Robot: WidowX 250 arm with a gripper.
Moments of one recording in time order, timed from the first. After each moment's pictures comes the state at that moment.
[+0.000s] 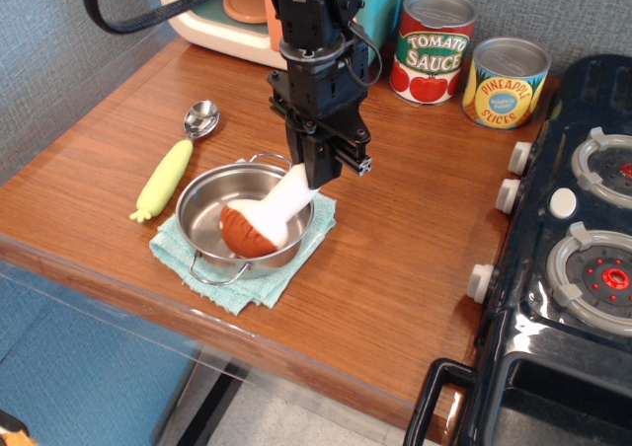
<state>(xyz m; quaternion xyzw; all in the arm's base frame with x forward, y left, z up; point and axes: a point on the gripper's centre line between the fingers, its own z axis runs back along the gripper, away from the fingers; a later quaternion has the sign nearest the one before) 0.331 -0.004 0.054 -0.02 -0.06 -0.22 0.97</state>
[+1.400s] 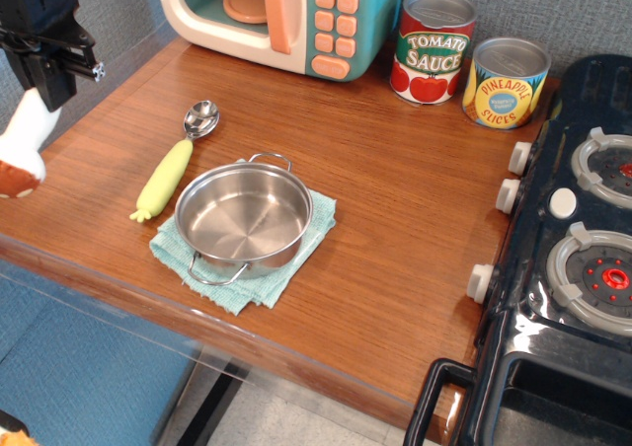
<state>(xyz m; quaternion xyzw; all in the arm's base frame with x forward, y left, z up) 0.280 0.197 0.089 0.05 -0.06 0.02 1.00</state>
